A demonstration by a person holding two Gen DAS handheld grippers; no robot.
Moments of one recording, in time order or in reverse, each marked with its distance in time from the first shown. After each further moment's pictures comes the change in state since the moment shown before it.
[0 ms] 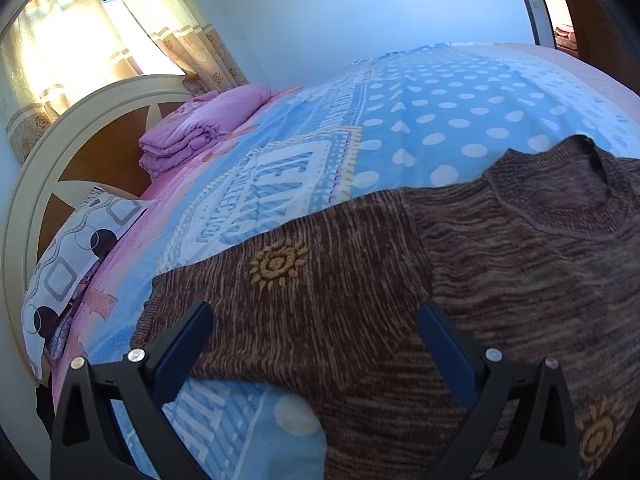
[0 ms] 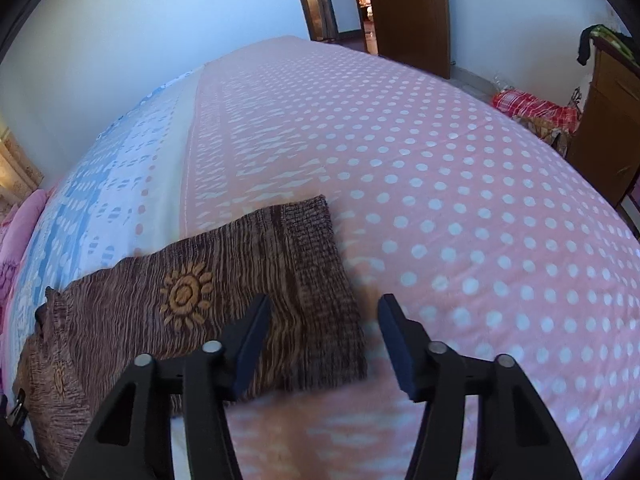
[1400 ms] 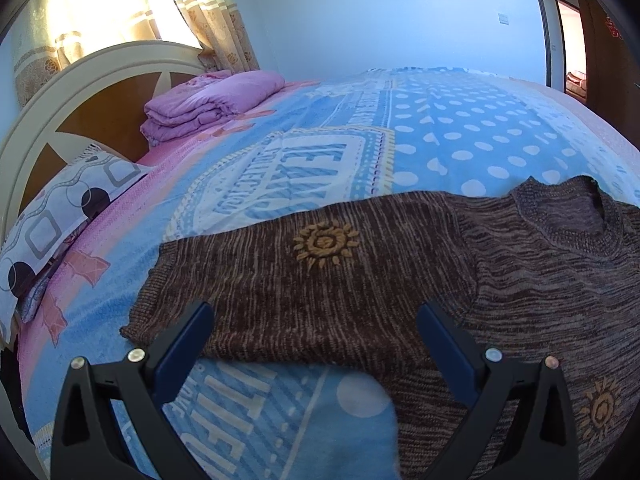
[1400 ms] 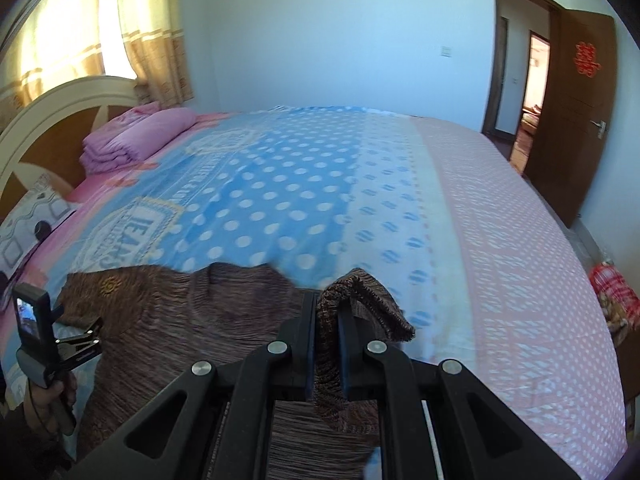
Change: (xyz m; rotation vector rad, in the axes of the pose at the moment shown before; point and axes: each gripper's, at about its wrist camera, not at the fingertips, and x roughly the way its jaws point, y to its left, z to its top) left arm 0.008 0.061 -0.021 -0.153 0.003 -0.109; right arm -0.147 0.310 -0.042 -0.580 -0.171 0.264
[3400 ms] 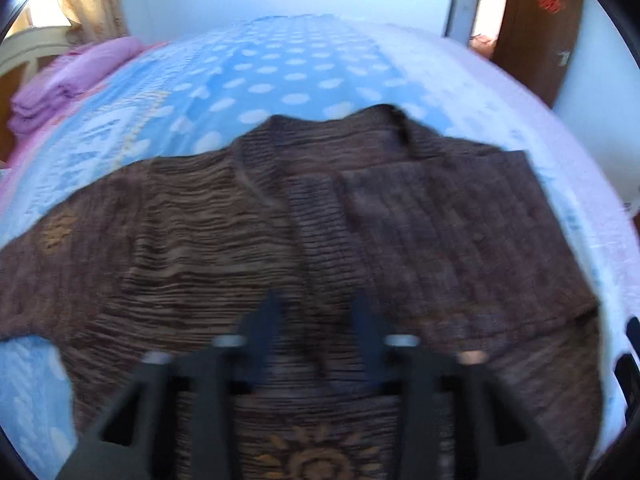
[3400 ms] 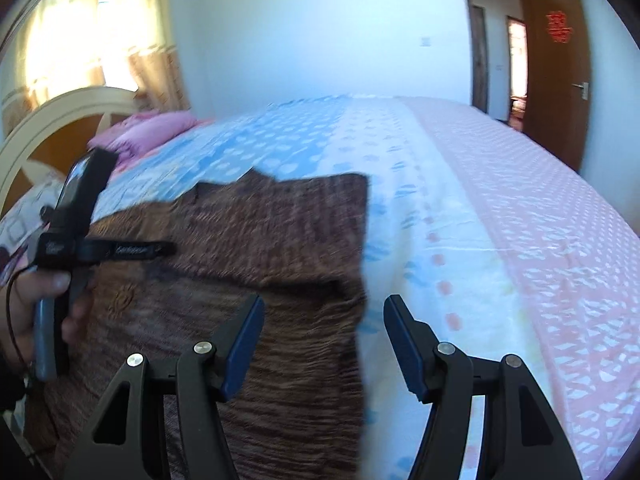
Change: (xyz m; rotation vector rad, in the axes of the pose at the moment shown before) left arm -0.033 -0.174 -0.001 0.126 0.209 -0.451; right arm 0.007 -0.045 -0.190 0.129 -0.086 -0.009
